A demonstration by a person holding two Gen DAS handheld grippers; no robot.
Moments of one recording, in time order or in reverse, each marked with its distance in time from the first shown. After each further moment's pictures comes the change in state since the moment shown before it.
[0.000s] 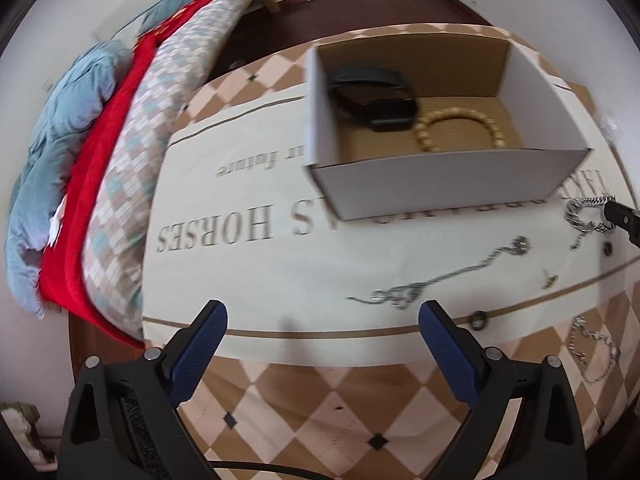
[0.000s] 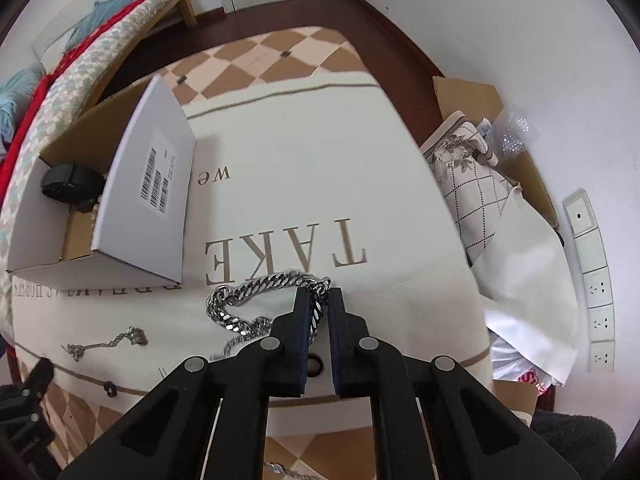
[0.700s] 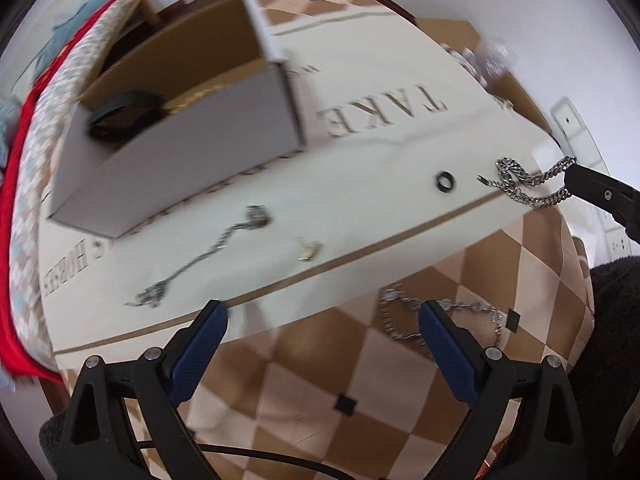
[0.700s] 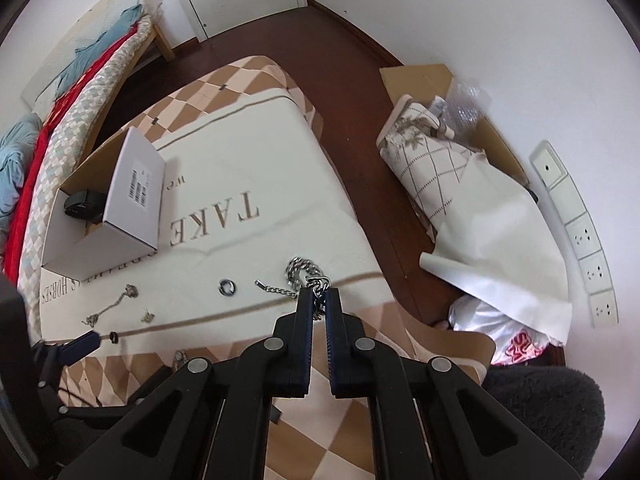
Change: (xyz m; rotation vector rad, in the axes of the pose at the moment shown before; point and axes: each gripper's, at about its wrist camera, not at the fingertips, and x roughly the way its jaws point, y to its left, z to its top) left arm -0.013 -0.147 -0.012 0.276 0.072 -0.268; right arm -0.058 -0.081 -0.048 0.147 -0.008 0.039
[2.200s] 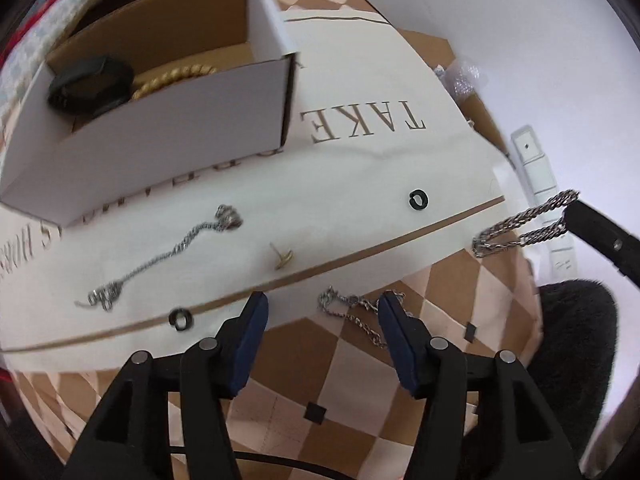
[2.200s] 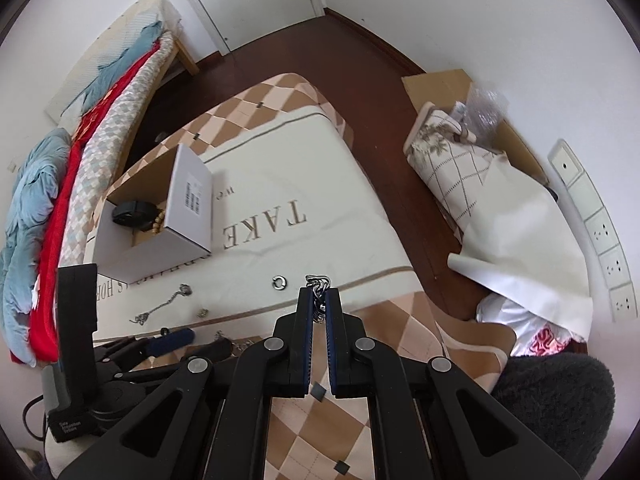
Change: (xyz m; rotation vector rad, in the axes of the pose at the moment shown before) left arm -0.003 0.024 0.009 -0.069 -0.006 -0.215; right arm -0.035 0.005 -0.003 0.029 -0.028 0.122
